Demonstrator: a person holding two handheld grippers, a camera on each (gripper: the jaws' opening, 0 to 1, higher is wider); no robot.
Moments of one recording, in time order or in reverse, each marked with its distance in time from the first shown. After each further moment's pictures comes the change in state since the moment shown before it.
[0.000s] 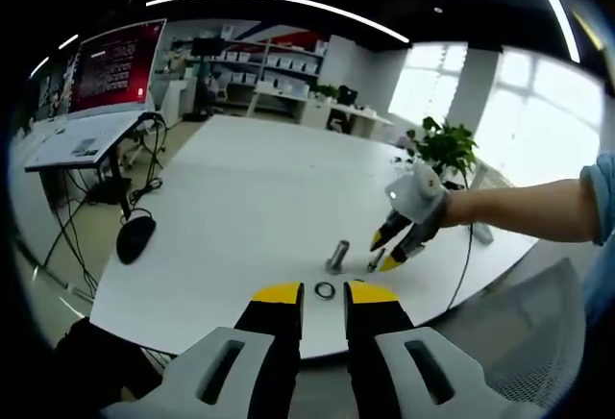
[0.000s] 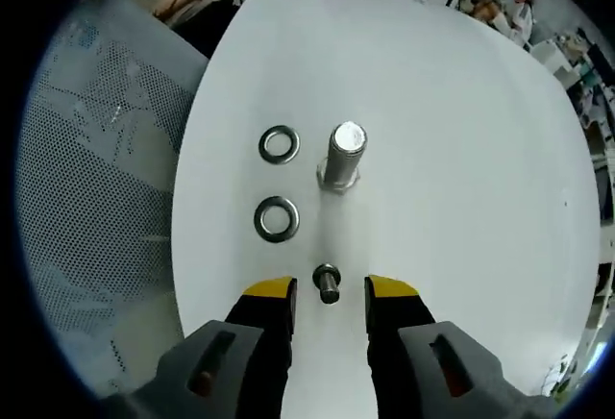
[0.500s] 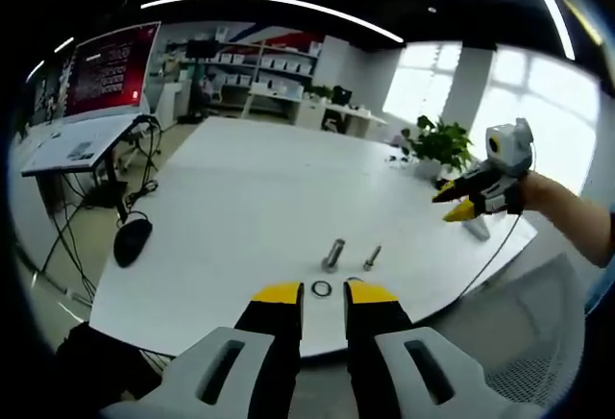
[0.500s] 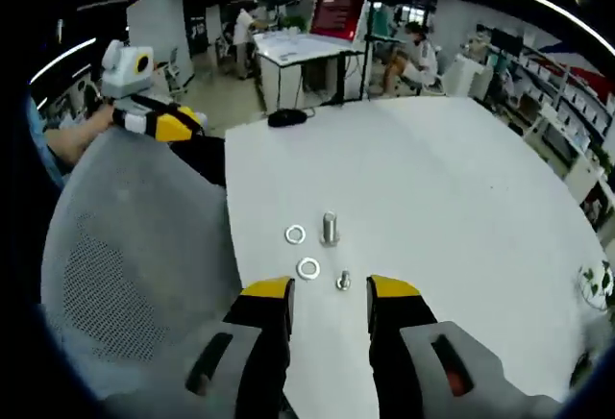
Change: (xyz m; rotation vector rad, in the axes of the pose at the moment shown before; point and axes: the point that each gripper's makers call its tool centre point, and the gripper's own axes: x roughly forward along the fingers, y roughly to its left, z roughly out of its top) left arm -0.001 -0.004 -0.004 0.026 0.026 -0.018; right arm -0.176 0.032 0.000 0.372 -0.536 -0.117
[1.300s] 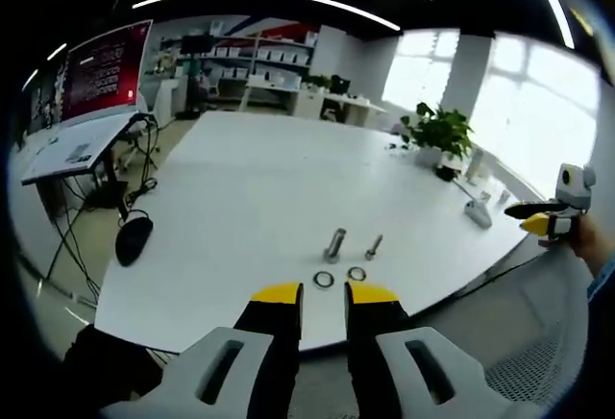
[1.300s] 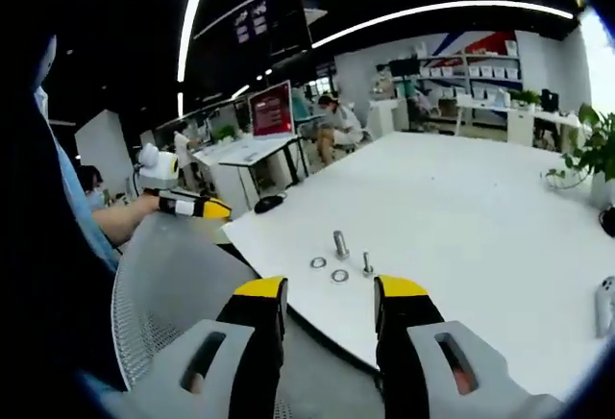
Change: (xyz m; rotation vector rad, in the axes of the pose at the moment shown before) left arm 0.001 0.004 -0.004 0.026 0.029 0.011; right arm -0.063 0.067 -0.054 0.320 -0.274 -0.145
